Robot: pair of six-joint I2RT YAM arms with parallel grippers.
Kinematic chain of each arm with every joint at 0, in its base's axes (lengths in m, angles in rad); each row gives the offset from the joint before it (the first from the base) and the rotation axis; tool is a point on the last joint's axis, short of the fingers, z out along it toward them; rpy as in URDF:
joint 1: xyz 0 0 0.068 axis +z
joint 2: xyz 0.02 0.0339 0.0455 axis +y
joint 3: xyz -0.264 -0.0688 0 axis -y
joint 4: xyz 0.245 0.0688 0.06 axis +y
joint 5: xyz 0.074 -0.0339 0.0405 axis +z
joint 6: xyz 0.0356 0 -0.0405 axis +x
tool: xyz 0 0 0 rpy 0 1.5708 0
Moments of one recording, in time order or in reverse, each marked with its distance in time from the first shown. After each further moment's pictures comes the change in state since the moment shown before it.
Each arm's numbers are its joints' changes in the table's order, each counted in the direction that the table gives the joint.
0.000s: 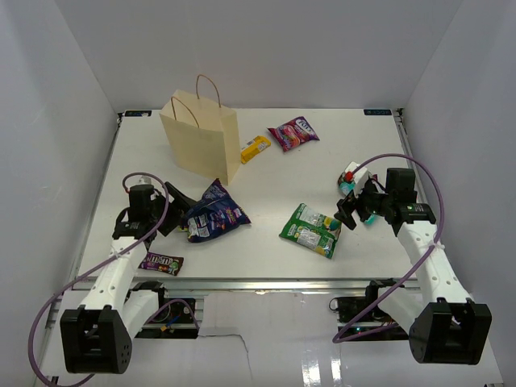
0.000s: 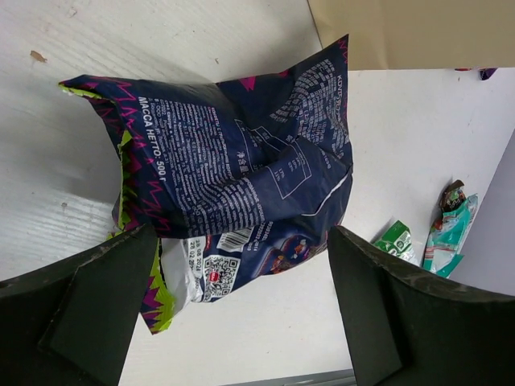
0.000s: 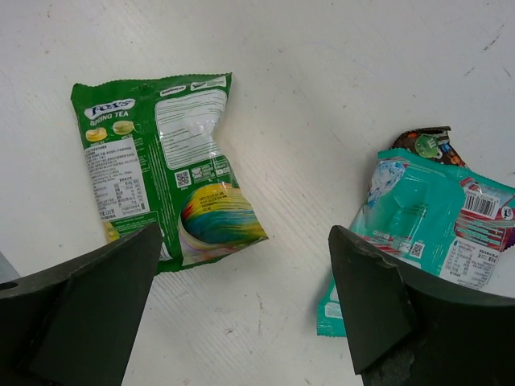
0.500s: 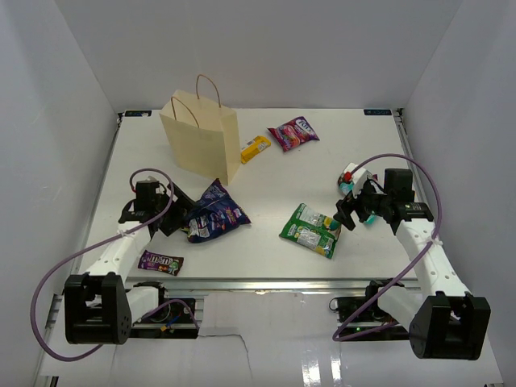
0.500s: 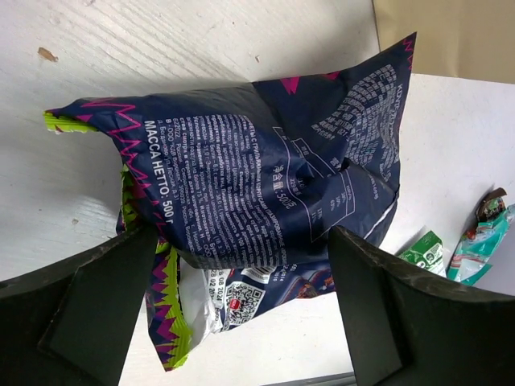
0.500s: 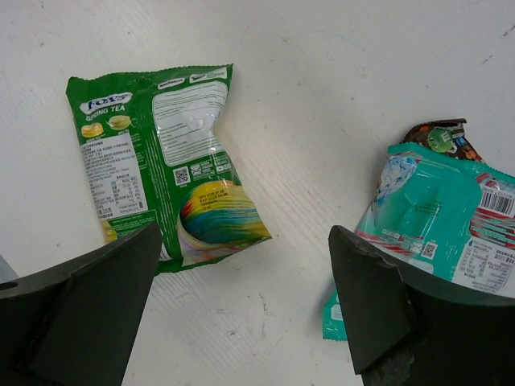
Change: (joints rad) left arm 0.000 0.204 0.021 -0.055 -0.011 0.008; right arm 0.000 0.027 -0.015 -0.019 0.000 0.001
